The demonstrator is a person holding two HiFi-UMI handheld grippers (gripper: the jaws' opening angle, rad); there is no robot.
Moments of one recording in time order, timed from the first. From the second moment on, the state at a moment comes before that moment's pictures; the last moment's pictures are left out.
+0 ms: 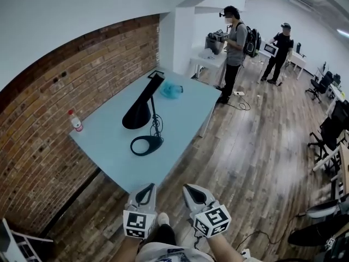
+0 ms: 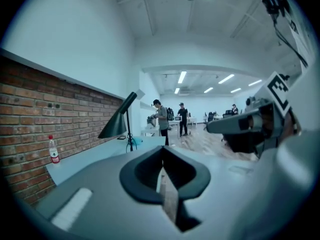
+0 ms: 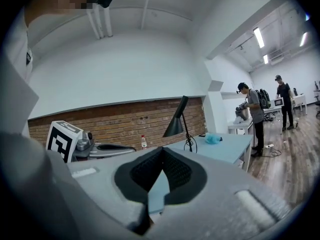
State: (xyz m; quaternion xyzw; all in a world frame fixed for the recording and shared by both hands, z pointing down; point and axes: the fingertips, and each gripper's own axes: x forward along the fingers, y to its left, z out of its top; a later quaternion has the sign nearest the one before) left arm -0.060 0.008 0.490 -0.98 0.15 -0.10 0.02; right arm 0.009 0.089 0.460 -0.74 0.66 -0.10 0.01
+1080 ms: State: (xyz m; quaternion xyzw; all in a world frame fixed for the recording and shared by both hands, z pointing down) left arm 0.063 -0.171 0.510 -0.98 0.14 -0.12 0.01; right arm 0.134 -0.128 0.455 -0.72 0.69 -0.10 -0.01
